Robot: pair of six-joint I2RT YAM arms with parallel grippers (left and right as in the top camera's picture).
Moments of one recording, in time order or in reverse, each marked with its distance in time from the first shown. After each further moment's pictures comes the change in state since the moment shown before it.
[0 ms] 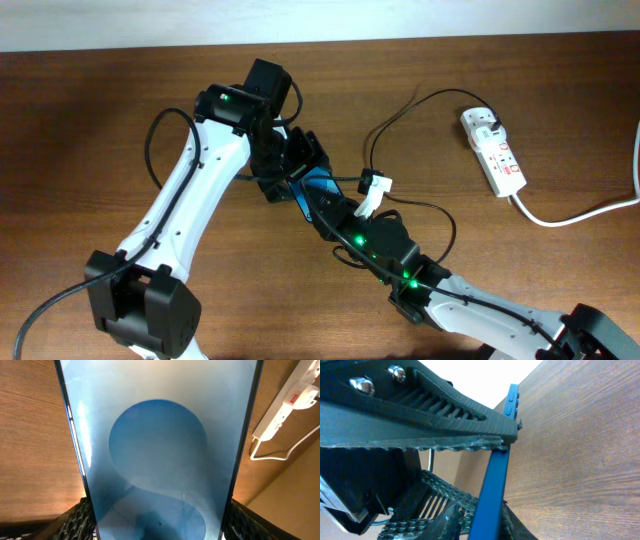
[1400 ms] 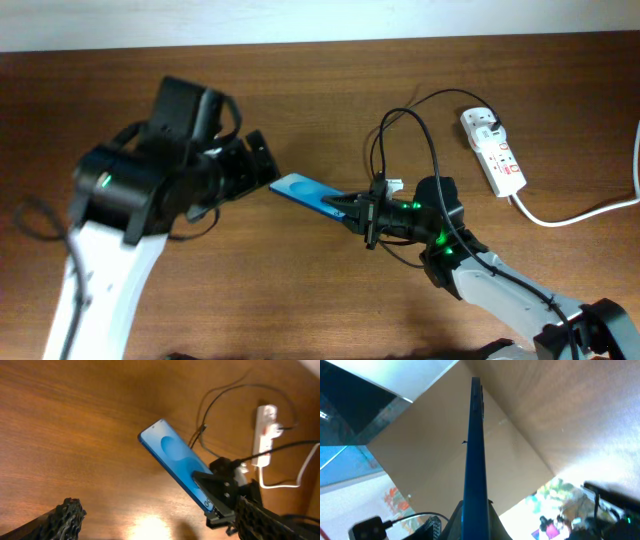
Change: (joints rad) left arm 0.039 -0.428 0.053 -0.149 -0.357 0.126; right arm -0.391 0.016 0.006 -0.086 -0.913 0.942
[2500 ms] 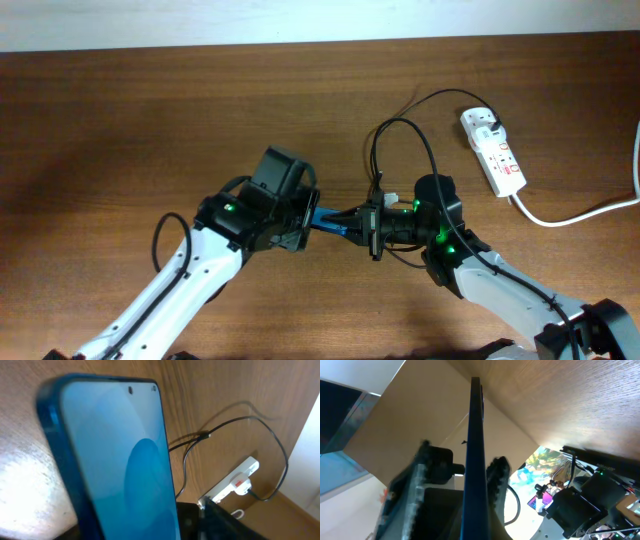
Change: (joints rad) left arm -0.219 -0.018 -0.708 0.703 0.054 -1.013; right arm -0.013 -0.001 0.004 -0.122 -0.147 0.026
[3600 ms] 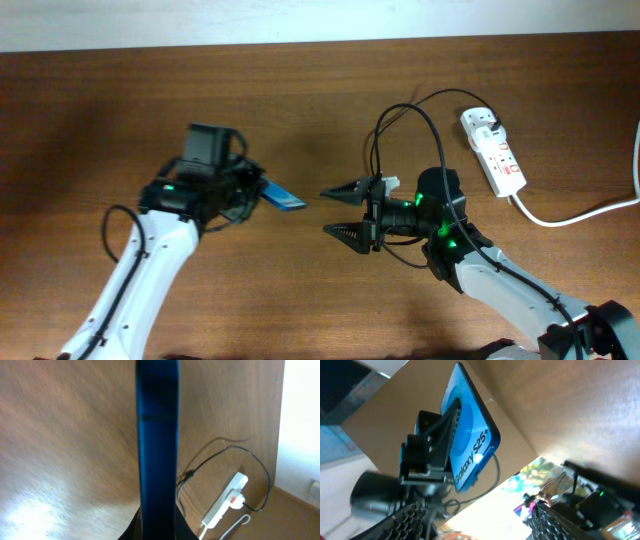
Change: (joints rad) left arm 0.347 0.012 -0.007 0.055 0.117 0.502; right arm -0.010 -0.003 0.039 0.008 0.015 -0.186
